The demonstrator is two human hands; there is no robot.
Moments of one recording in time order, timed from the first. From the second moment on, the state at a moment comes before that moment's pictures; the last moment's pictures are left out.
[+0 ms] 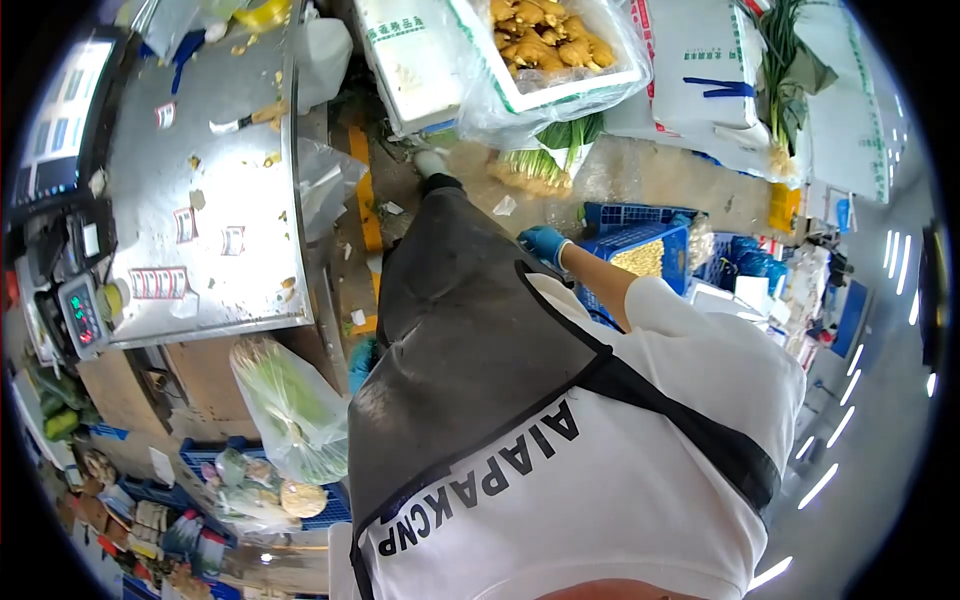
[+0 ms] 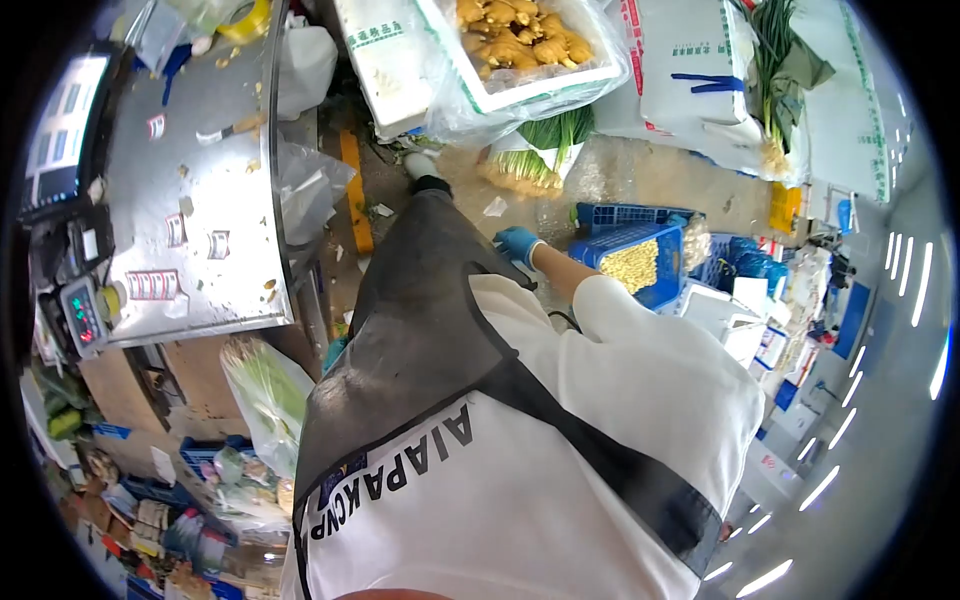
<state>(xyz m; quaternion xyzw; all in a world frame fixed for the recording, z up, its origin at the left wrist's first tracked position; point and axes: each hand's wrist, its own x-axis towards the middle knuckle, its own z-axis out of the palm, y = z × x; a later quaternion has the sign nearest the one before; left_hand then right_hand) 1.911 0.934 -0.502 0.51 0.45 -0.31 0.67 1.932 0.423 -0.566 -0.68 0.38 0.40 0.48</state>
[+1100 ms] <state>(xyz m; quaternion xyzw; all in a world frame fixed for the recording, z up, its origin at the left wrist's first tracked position) 1.950 0.783 -0.479 0.52 0.49 -0.10 0.69 2.264 0.203 -0.573 -0.79 -0.18 0.57 -0.11</state>
